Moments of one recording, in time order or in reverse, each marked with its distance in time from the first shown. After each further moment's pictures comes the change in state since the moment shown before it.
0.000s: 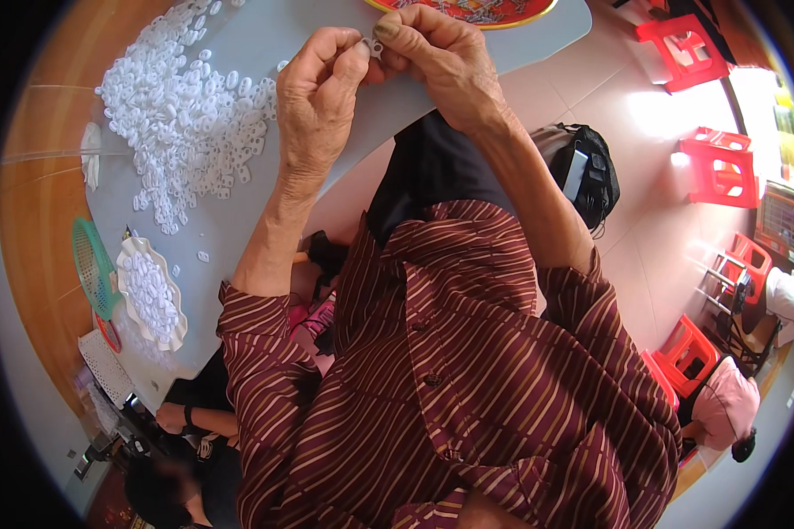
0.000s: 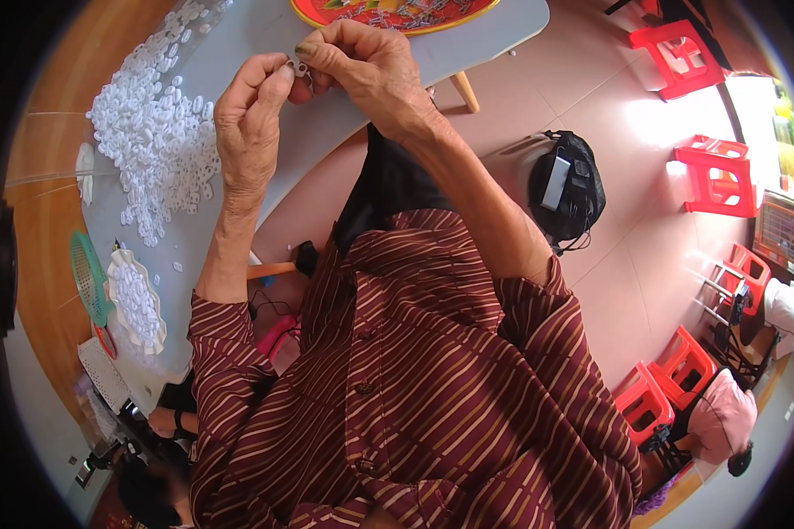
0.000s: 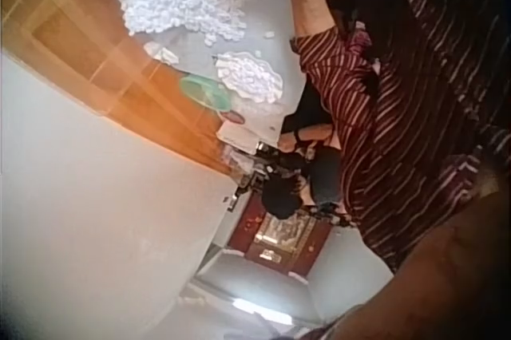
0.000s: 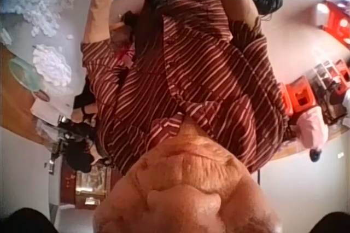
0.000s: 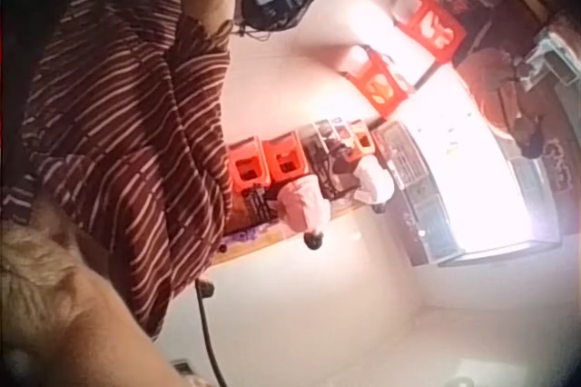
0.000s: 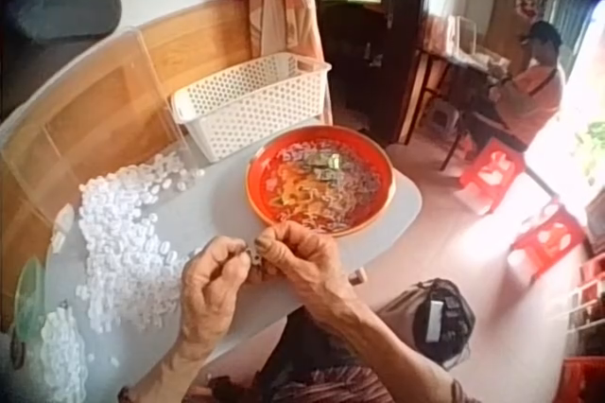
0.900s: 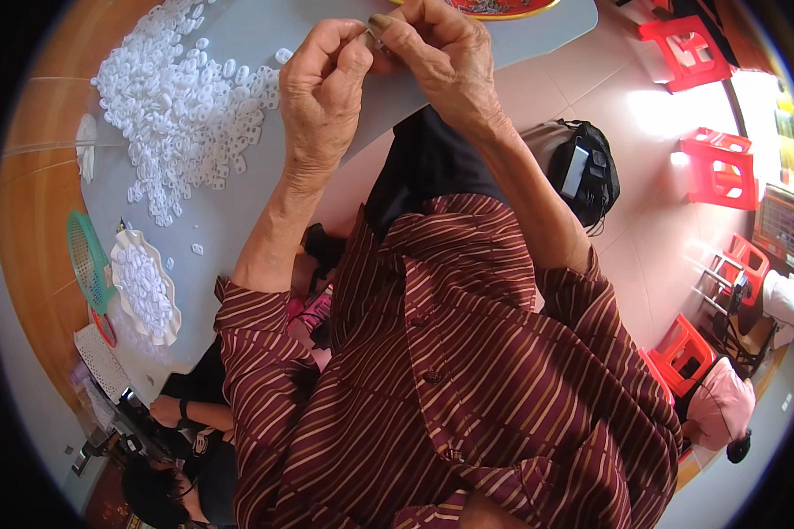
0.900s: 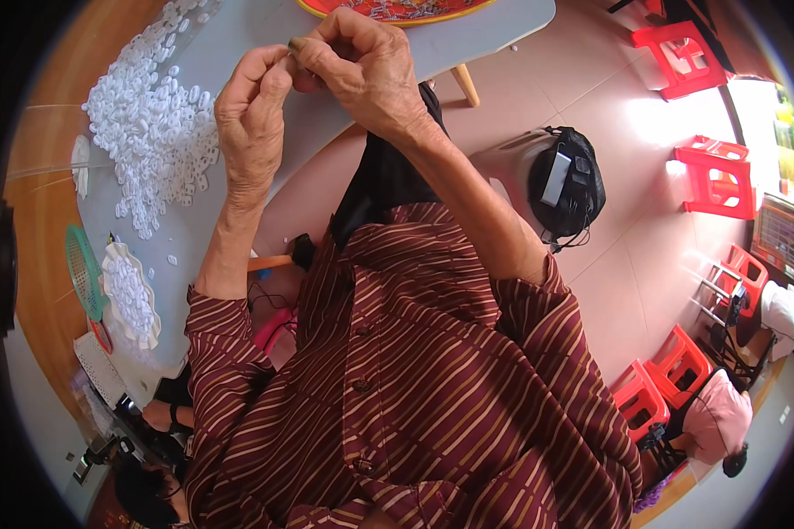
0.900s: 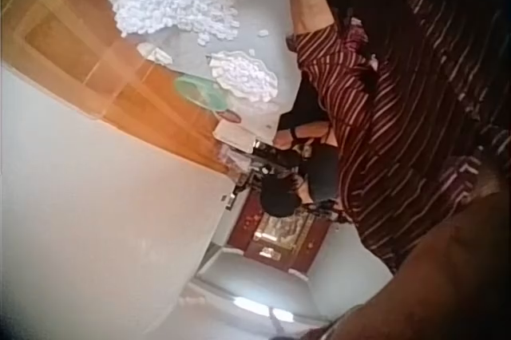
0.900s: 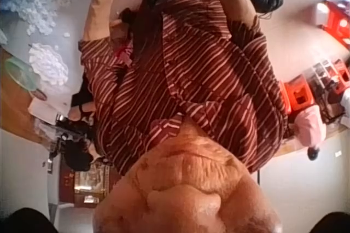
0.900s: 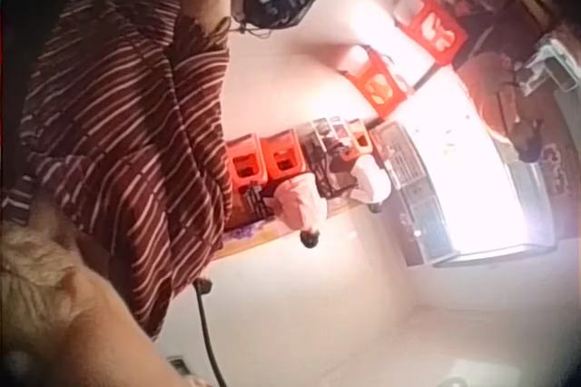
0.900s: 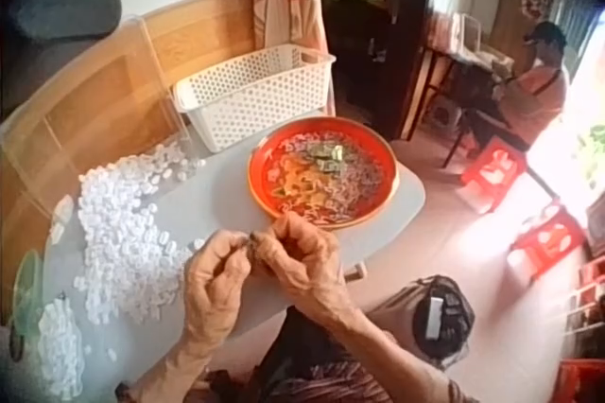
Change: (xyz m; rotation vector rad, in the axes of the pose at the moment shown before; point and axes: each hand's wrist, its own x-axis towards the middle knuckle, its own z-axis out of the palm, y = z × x) left_hand -0.006 -0.015 0.004 -0.039 0.043 0.071; right_hand -0.004 -0.005 0.015 -0.003 0.055 -0.113
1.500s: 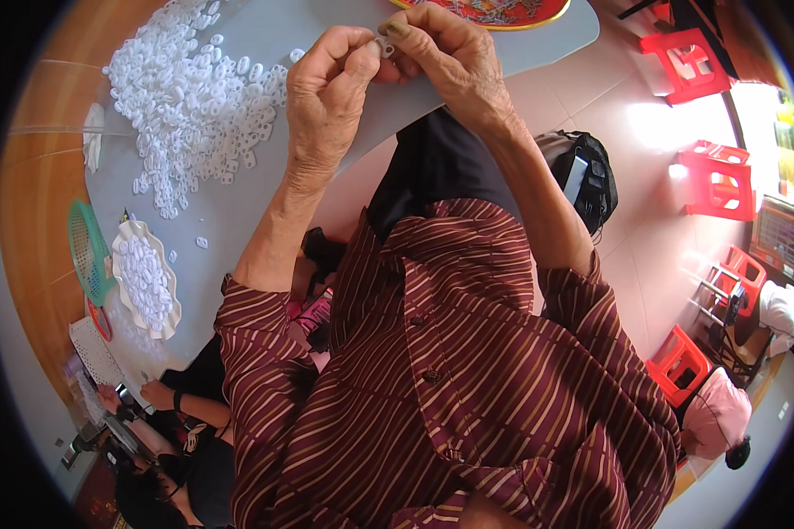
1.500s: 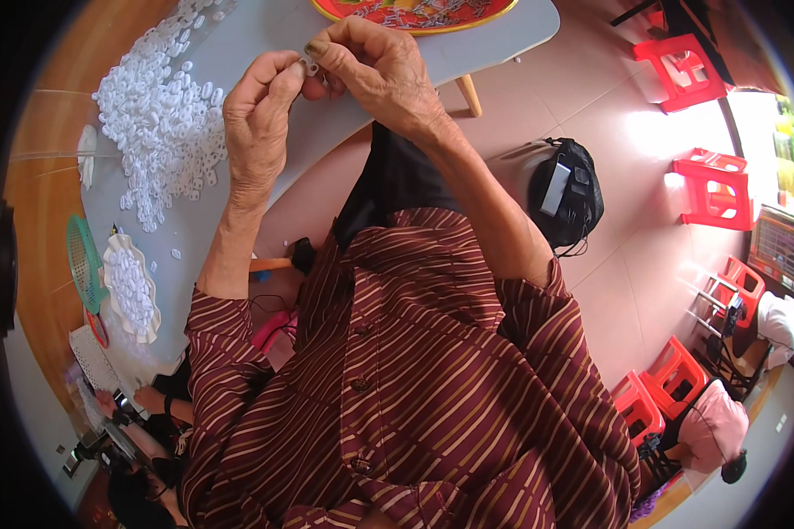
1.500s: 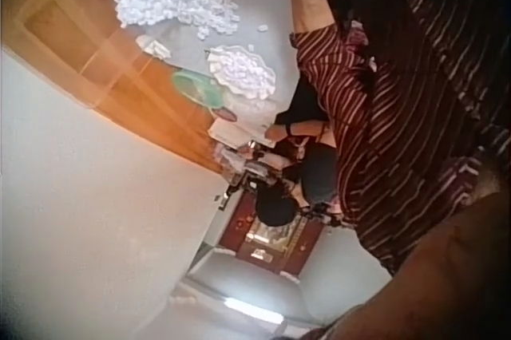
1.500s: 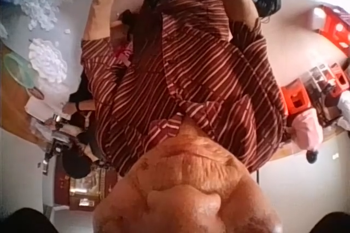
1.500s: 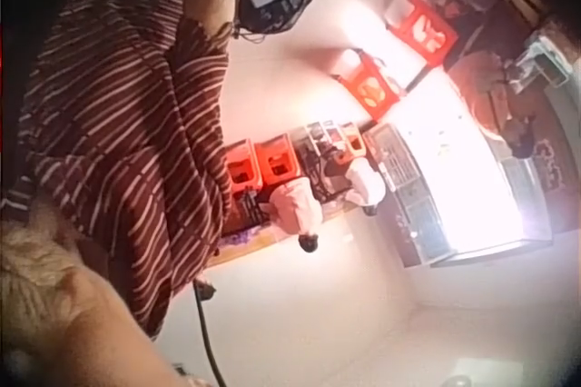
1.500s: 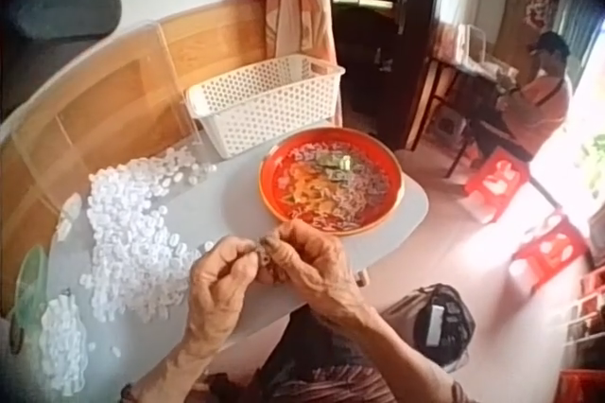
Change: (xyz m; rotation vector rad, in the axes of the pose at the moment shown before) left_hand -0.002 0.010 -0.004 -0.076 -0.013 -0.094; right_hand 0.001 -0.003 -0.013 -0.263 -0.125 0.002
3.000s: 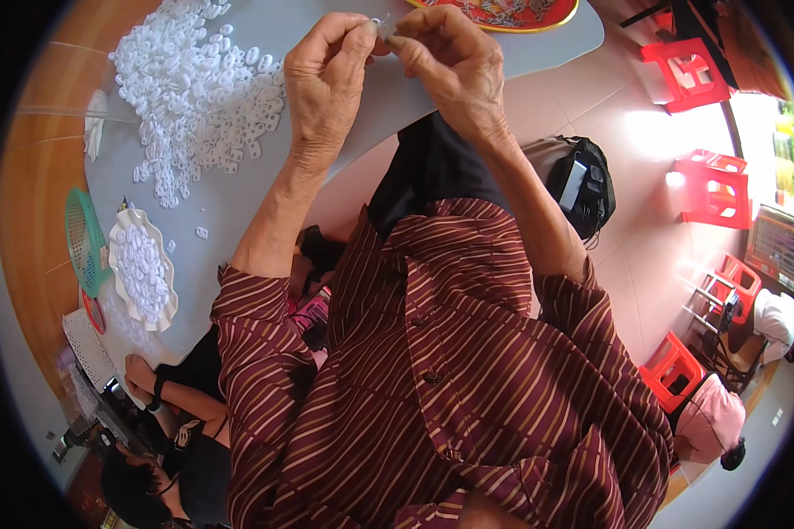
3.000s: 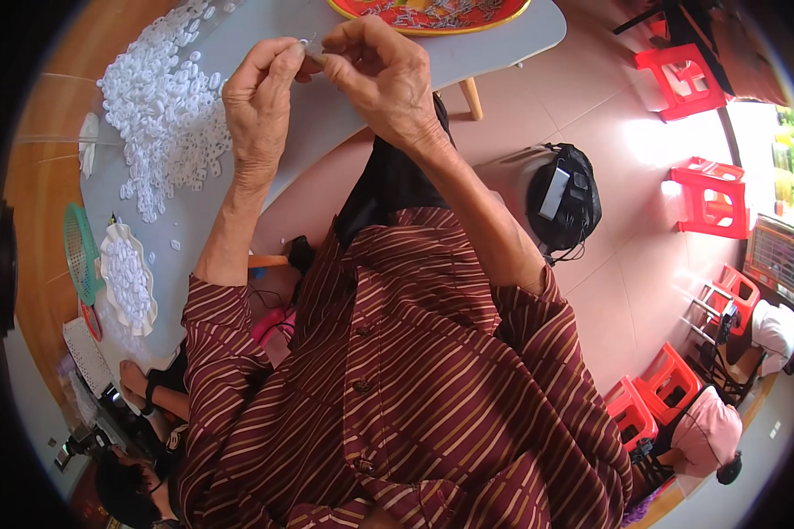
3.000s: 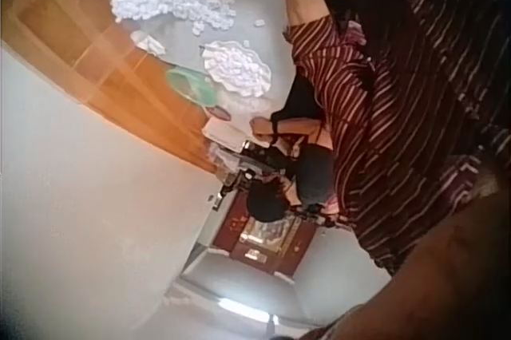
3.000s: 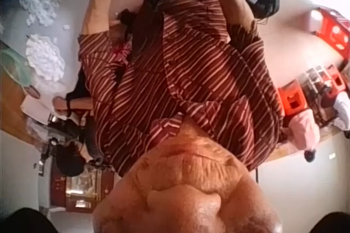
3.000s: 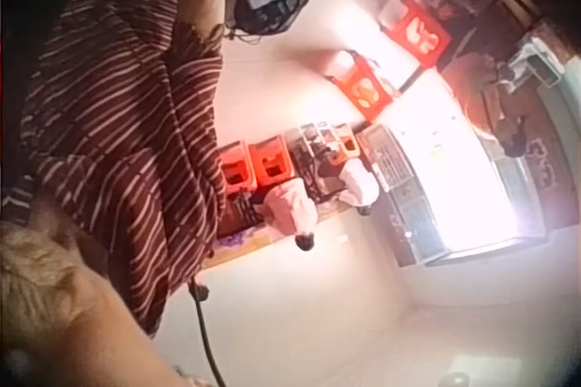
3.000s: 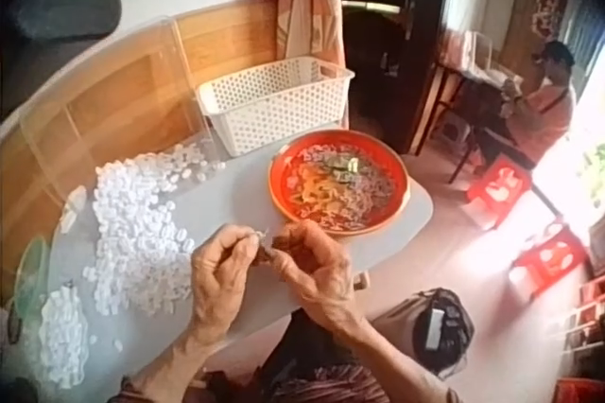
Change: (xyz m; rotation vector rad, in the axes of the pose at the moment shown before) left_hand 0.008 -0.008 -0.006 0.097 0.109 0.138; right_hand -0.007 0.002 0.015 -0.076 0.150 -0.124
